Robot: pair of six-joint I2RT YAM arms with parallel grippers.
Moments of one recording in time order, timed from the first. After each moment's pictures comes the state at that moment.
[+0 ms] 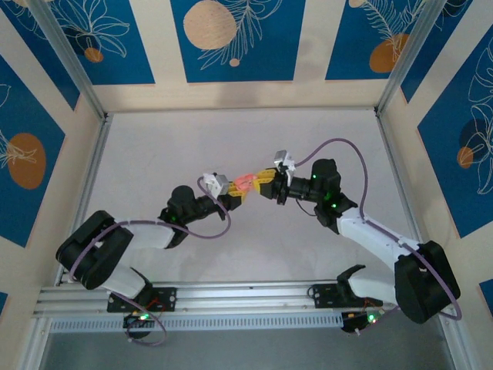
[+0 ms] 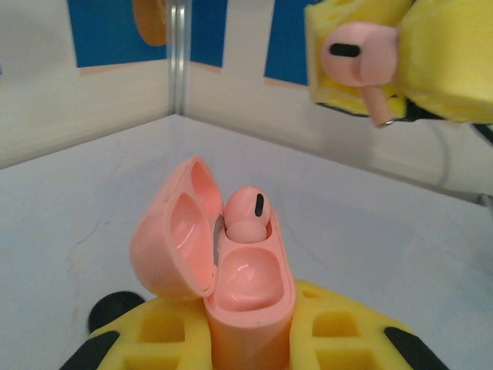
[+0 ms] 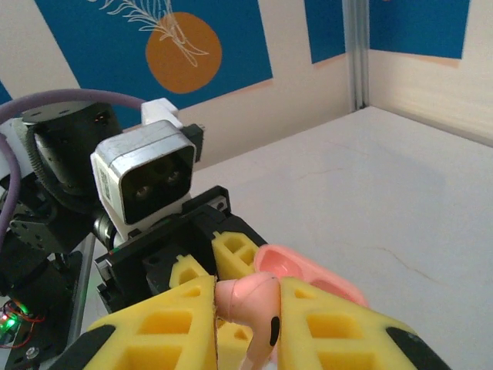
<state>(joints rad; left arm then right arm) -0.66 1.47 0.44 1.00 0.43 -0.10 0.47 1.17 0.62 0.40 -0.75 0.14</state>
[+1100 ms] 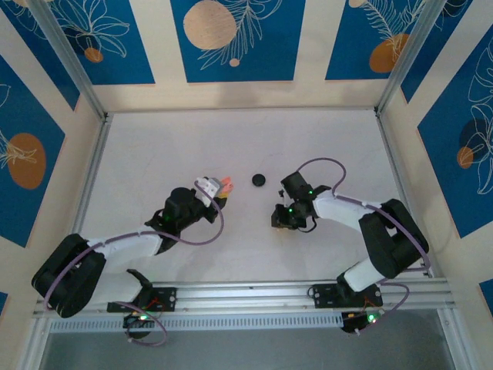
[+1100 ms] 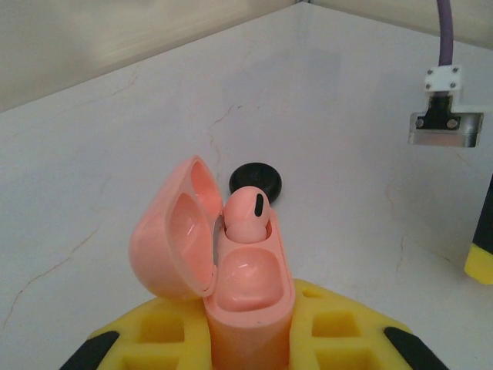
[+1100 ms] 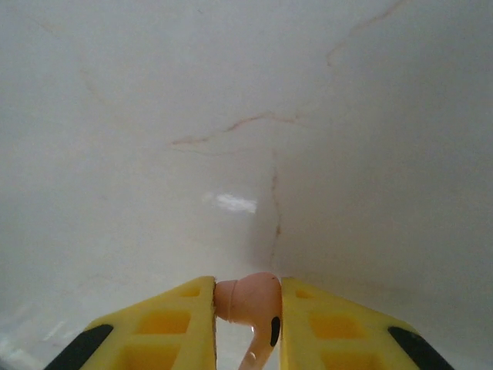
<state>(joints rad) -0.66 1.25 0.42 0.51 0.09 0.05 0.54 1.53 0.77 -0.53 -0.29 0.58</state>
